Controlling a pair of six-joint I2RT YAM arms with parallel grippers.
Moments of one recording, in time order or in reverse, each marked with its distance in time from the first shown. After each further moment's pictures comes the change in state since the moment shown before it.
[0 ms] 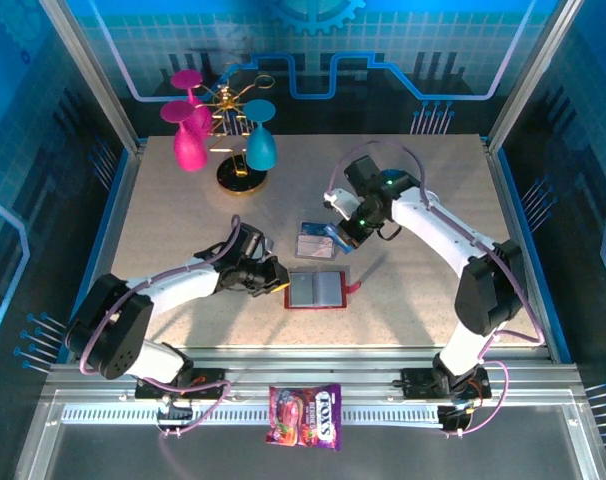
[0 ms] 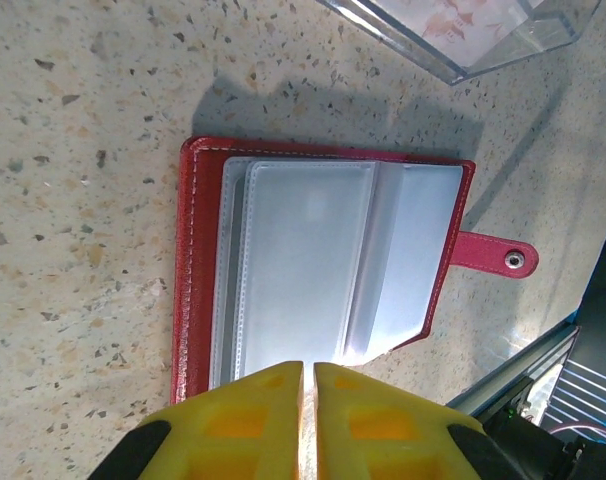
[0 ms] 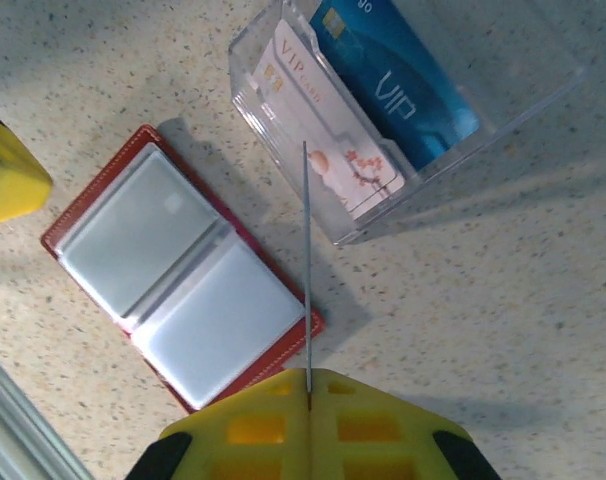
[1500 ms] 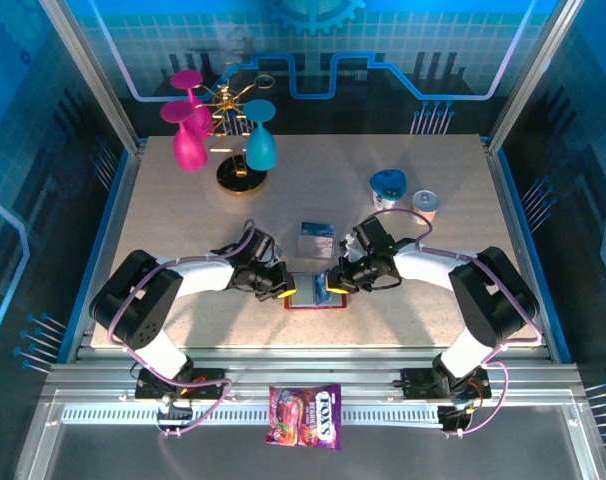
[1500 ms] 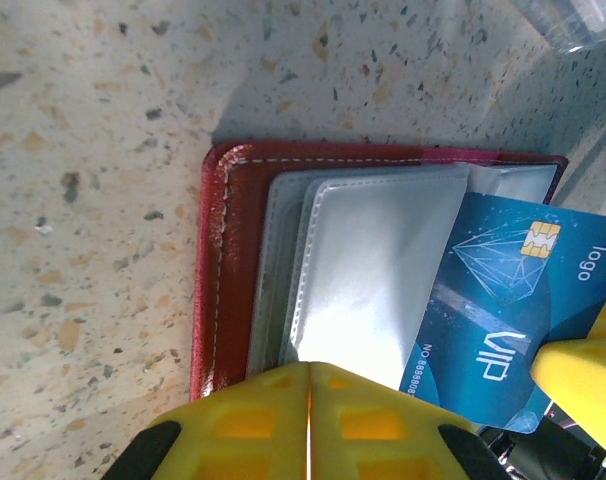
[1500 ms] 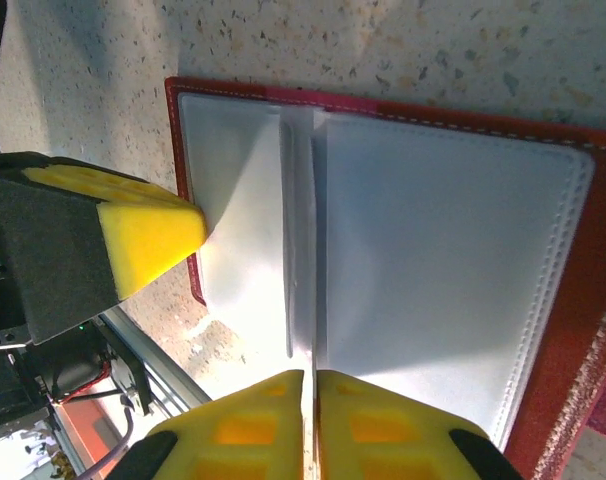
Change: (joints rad) left arm -0.015 0.198 0.020 0.089 0.063 -0.001; right arm 0.022 -0.090 -0.688 0.717 -0.436 0.961
